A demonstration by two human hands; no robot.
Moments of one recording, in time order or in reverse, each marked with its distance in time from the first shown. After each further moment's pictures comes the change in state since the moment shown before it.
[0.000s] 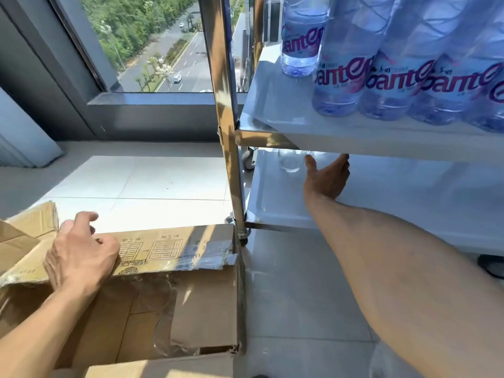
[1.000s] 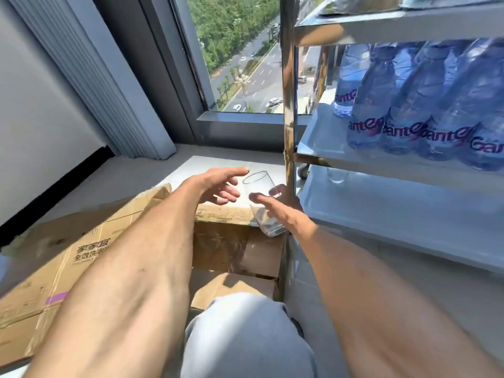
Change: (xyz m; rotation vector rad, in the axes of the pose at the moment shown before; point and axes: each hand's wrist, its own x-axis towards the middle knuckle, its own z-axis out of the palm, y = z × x) left_hand 0.000 0.125 -0.162 -0.510 -0.916 -0.283; right_hand -0.180 -0.151 -0.126 0.109 -1.162 0.062
